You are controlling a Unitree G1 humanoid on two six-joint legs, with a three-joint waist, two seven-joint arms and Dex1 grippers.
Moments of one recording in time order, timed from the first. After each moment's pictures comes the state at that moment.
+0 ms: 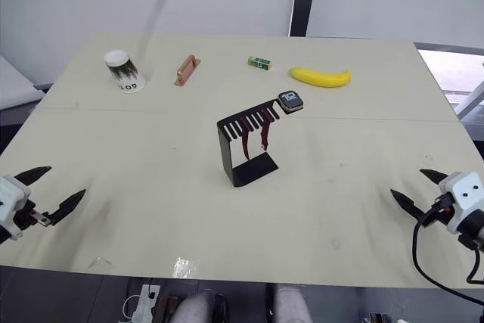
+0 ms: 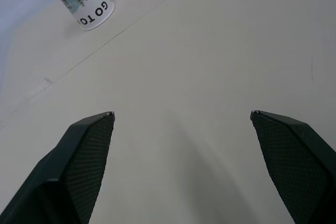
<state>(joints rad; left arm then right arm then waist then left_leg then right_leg) 0.21 0.79 0.61 0.05 -0.28 -0.09 -0.74 -0.02 -0.84 -0.44 0.46 0.34 -0.22 0.97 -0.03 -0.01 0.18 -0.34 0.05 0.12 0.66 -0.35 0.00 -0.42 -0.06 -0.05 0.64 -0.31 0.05</state>
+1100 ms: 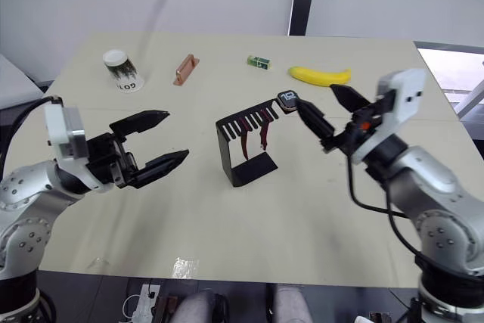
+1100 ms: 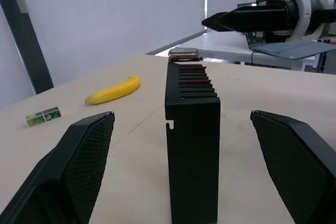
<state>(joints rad) -0.22 0.69 0.27 -0.54 -0.79 0.48 -0.68 -0.39 -0.60 -0.25 -0.65 1.00 0.76 0.11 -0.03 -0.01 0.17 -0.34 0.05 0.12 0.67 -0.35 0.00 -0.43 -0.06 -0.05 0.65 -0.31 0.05</state>
